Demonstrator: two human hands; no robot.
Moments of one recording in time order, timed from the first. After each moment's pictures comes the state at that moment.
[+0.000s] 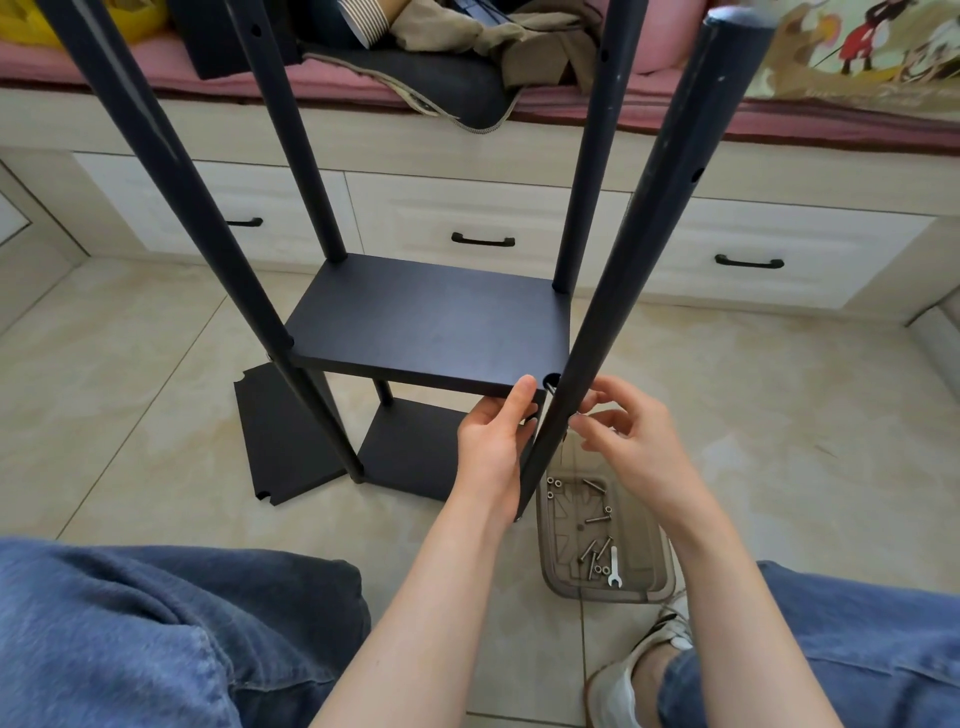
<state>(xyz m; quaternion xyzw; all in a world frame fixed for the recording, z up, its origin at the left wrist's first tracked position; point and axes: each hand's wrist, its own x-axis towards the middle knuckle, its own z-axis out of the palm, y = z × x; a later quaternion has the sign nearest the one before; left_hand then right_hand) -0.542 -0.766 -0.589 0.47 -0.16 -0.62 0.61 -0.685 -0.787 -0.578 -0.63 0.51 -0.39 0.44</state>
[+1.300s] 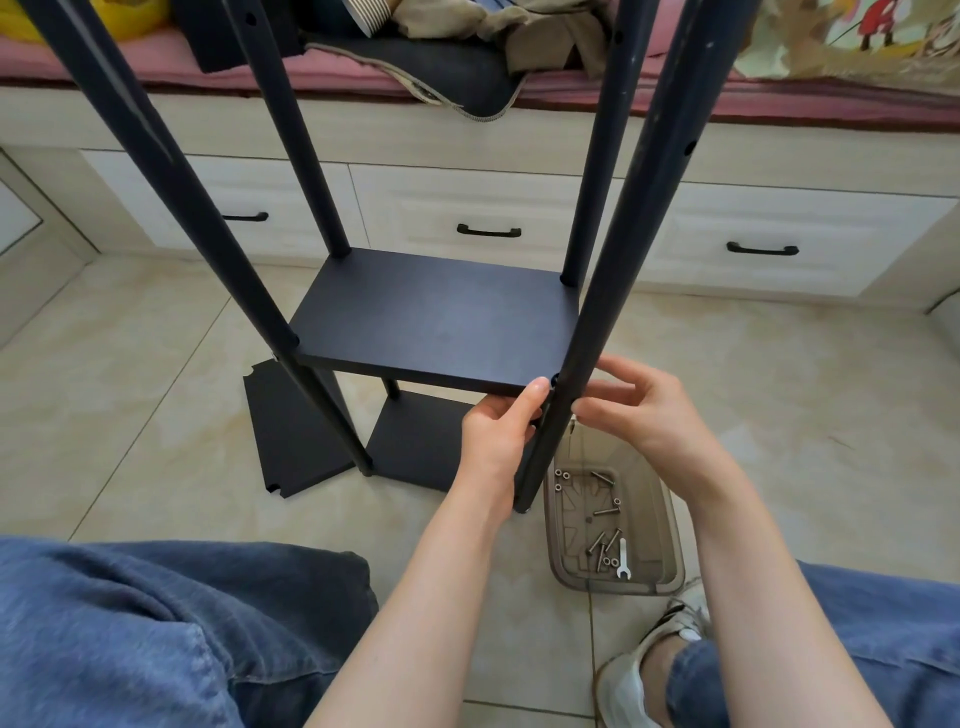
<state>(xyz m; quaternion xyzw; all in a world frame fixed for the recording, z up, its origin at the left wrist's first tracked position) -0.538 -0.766 -0.591 0.54 -0.24 -0.59 0.55 -0.694 -0.800 -0.563 -0.57 0.47 -0.35 0.58</state>
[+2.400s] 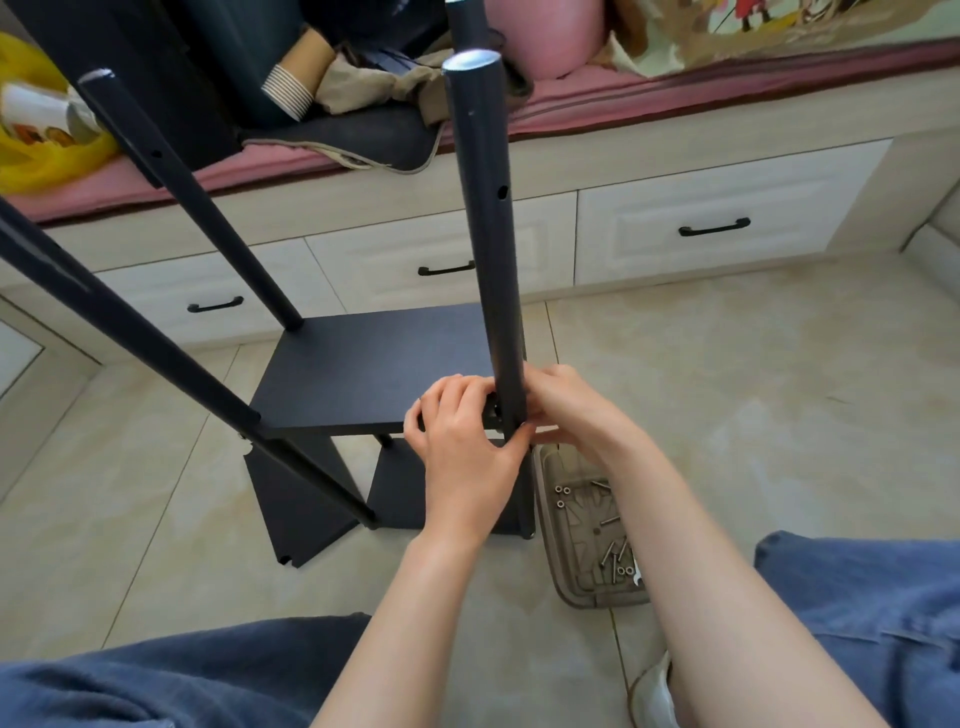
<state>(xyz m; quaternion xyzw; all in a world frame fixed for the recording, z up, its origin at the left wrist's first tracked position) -0.544 -0.772 -0.573 0.66 -0.65 -0.06 0.38 -0.664 -0.830 -0.553 -0.48 0.56 -0.27 0.62</state>
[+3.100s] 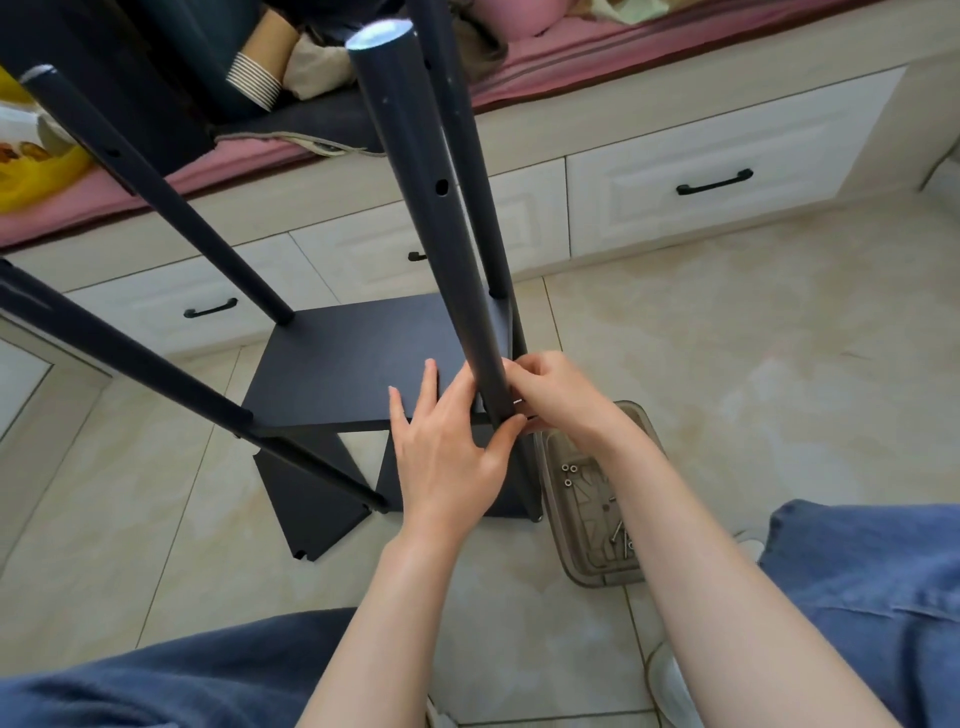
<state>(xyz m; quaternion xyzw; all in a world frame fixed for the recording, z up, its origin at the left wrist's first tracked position) -0.534 -0.766 -0.570 0.65 -0.69 -0.08 0.30 -0.667 -0.829 -0.571 -0.53 0.53 -0.32 0.59</state>
